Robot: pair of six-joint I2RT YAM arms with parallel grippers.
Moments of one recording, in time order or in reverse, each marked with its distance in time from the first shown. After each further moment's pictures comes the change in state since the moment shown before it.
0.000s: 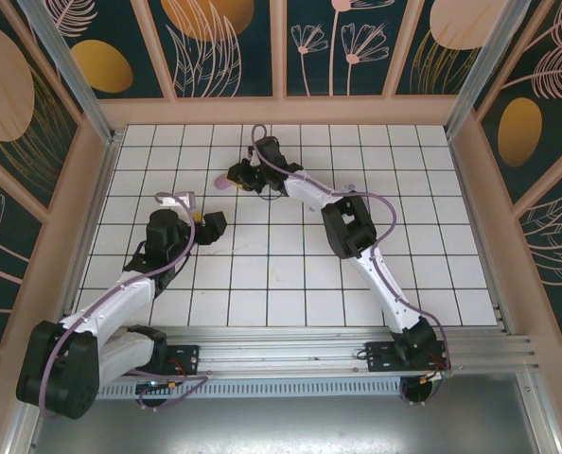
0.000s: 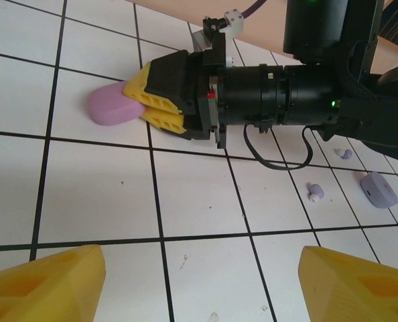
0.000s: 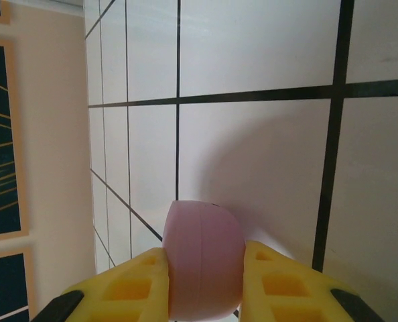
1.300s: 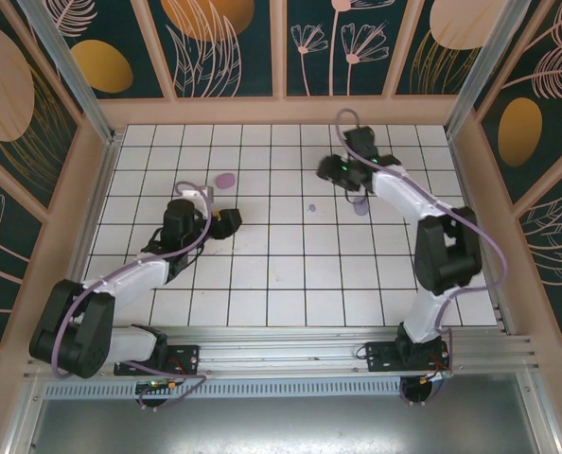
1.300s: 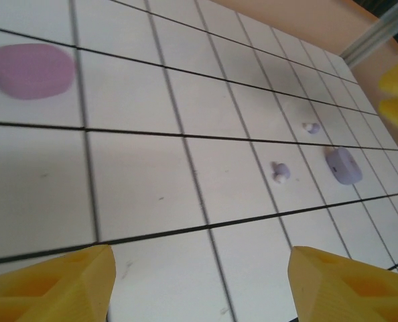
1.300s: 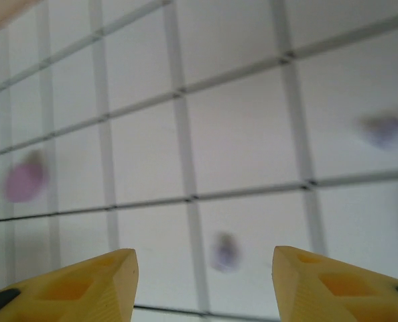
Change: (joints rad) left arm -0.077 0.253 0.115 0.090 0.101 -0.048; right arm -0.316 -0.966 -0.975 -0.284 0.402 -0.394
